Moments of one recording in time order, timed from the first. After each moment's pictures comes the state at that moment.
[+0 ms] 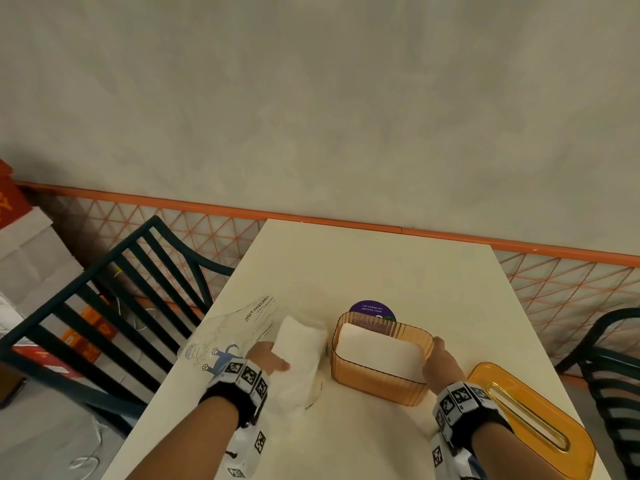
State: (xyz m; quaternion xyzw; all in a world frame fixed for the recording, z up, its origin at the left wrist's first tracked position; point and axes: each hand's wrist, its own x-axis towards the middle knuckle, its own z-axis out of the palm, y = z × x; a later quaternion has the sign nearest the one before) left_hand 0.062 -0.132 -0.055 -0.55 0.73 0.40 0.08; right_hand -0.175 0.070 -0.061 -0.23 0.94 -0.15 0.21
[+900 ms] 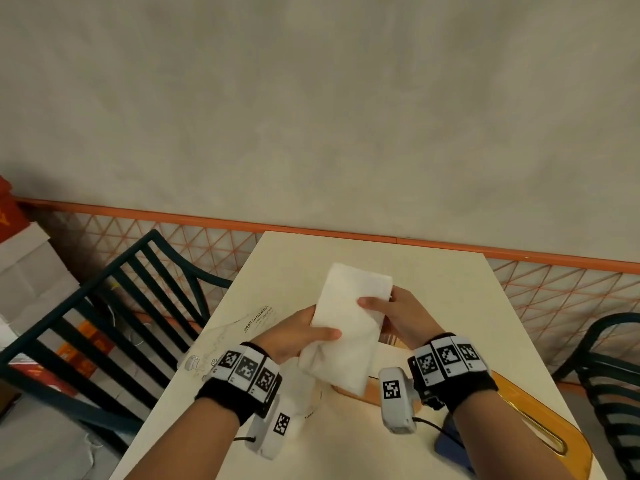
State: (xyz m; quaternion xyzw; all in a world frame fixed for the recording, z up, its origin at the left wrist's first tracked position) left_hand 0.036 -0.089 0.053 -0.28 0.65 0.70 -0.03; right_hand -0.127 0.025 0.069 -0.26 0.63 -0.59 0.43
